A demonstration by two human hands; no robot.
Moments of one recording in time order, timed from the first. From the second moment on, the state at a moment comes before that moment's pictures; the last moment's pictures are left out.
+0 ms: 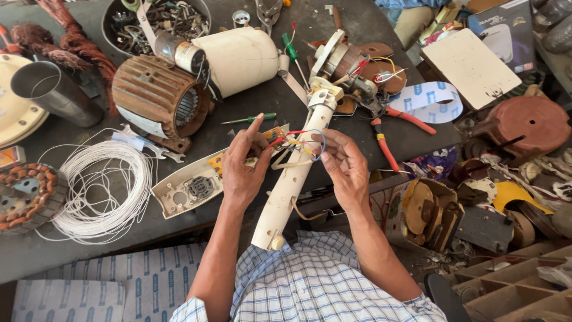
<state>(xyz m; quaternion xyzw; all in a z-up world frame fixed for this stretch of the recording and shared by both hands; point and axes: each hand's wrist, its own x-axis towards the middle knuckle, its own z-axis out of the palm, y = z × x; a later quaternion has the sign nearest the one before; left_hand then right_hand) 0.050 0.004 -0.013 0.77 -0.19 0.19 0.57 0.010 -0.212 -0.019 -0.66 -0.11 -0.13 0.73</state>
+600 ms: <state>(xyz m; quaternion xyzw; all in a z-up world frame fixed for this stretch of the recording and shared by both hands) 0.048 0.002 -0.017 0.76 -0.17 0.18 0.61 0.006 -0.251 -0.047 -0.79 0.00 -0.18 0.59</state>
